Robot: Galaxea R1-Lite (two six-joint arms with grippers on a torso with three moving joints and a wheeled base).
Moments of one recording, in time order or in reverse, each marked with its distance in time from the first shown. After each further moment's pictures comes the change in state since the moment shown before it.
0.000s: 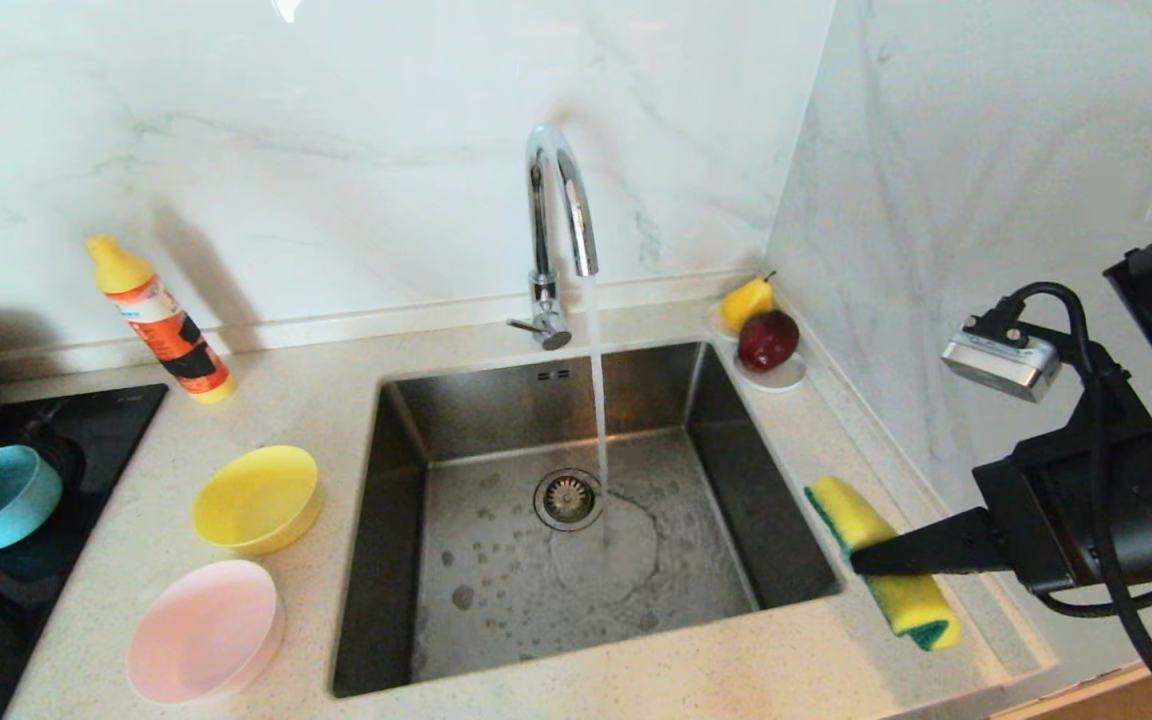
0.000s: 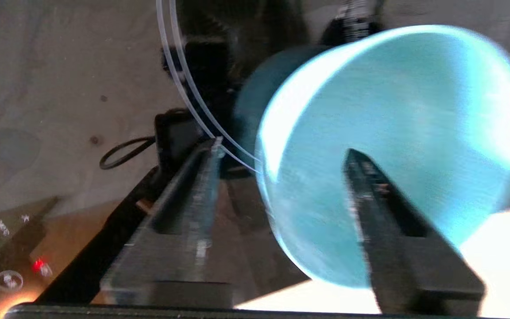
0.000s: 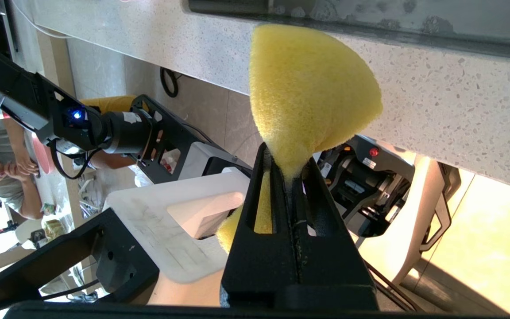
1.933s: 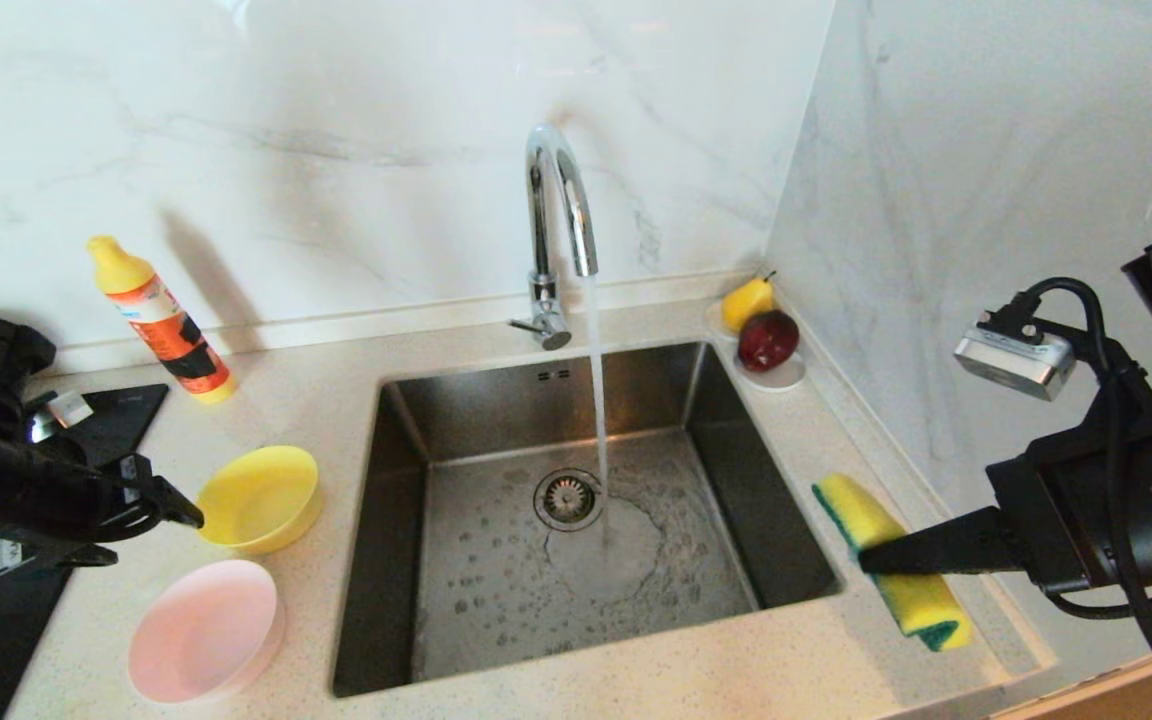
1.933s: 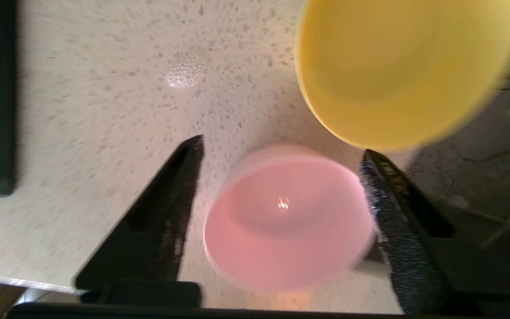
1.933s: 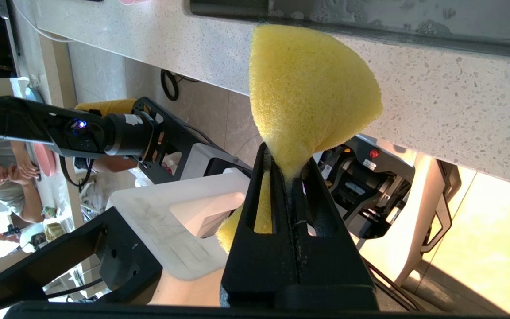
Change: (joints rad) left arm -0.462 -0.441 0.475 0.113 -0.083 0.570; right arm 0.000 -0.016 0.000 0.006 -0.006 0.009
